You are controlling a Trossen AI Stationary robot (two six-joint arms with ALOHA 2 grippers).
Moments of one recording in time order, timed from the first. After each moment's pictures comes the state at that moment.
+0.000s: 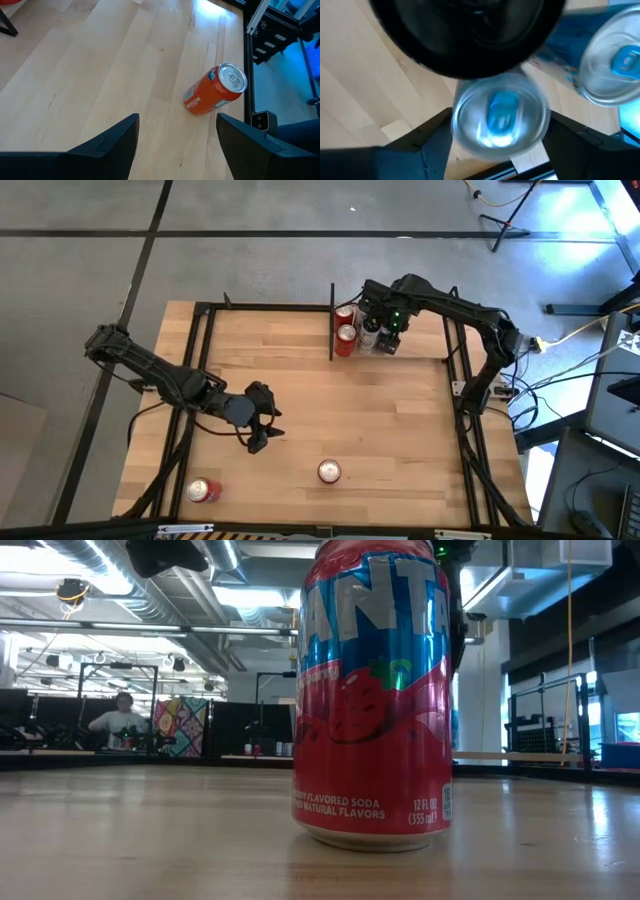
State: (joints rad) left arm -0.42 1.23 1.03 -0.55 -0.27 -0.70; right arm -0.52 1.74 1.62 -1.43 0.10 -0.11
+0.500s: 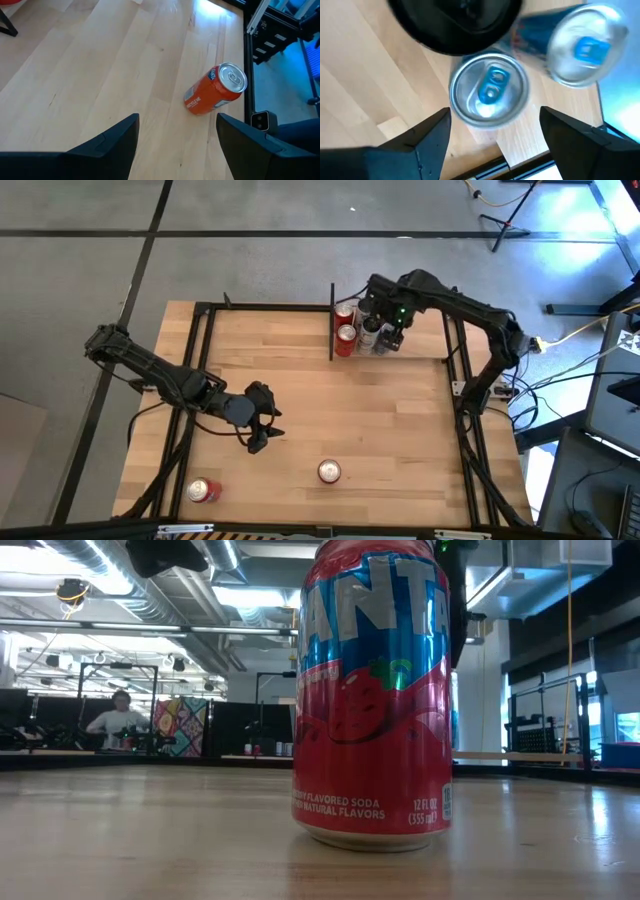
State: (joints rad) left arm -0.42 1.23 1.03 -0.55 -0.27 -0.70; right arm -0.52 1.71 1.67 -1.47 0.12 -0.12
